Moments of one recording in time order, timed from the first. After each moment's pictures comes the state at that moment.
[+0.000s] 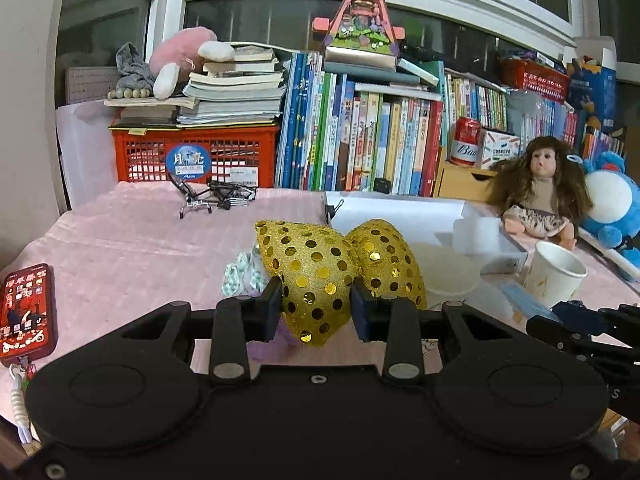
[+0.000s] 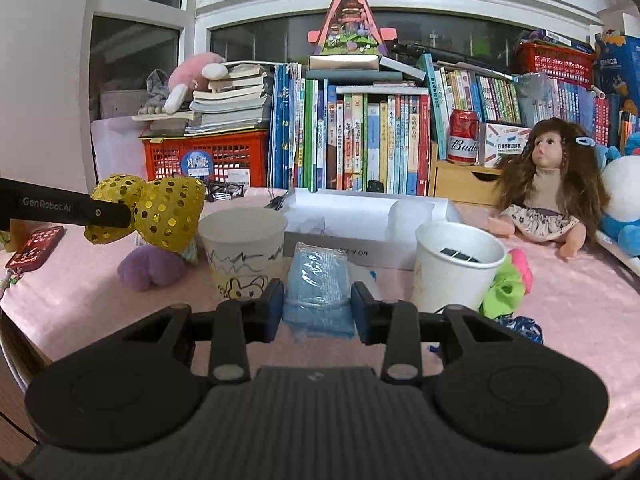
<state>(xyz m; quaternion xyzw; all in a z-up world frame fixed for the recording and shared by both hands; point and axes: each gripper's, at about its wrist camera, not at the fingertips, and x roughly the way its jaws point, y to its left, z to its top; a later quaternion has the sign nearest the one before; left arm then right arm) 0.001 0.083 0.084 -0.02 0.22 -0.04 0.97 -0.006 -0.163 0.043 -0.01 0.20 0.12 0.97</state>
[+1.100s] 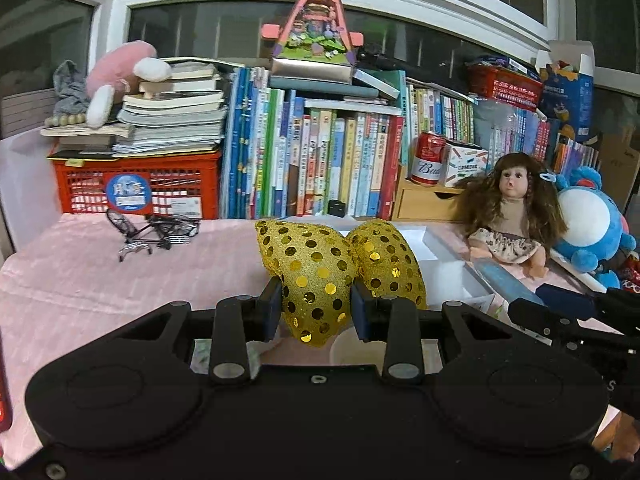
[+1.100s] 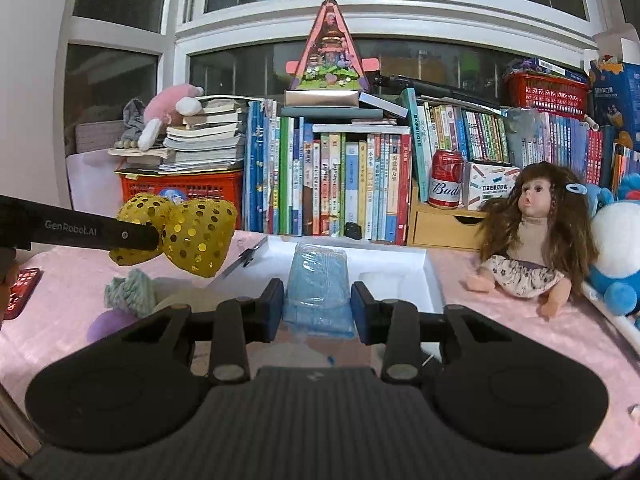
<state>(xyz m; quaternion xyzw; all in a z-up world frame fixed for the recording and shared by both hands) 0.080 0.043 0.126 -0.02 0.23 -0.10 0.97 0.047 -0.188 0.093 -0.01 0.18 0.10 0.98</state>
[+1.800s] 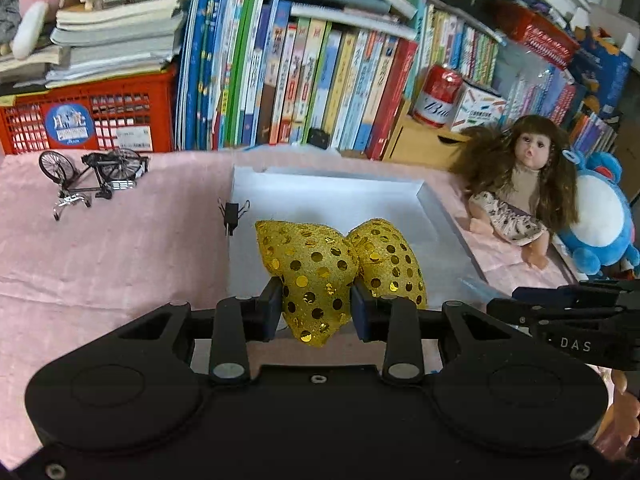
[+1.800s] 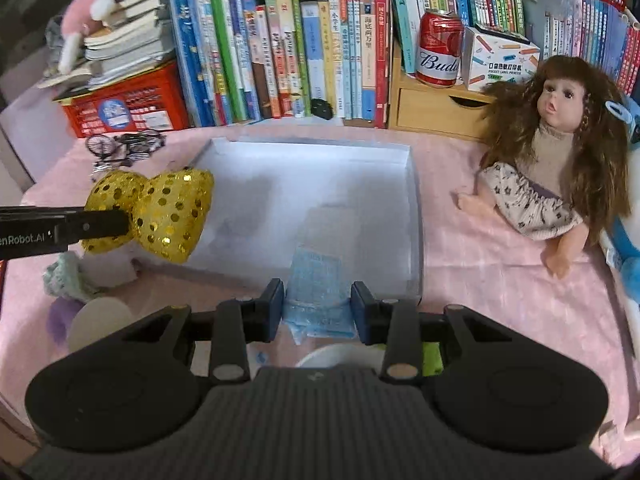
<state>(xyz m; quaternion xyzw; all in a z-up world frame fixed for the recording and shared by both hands) 0.222 0.014 0.128 -0.05 0.40 -0.12 0.91 0.196 -0.226 0.103 0.00 0.44 0.08 0.89</state>
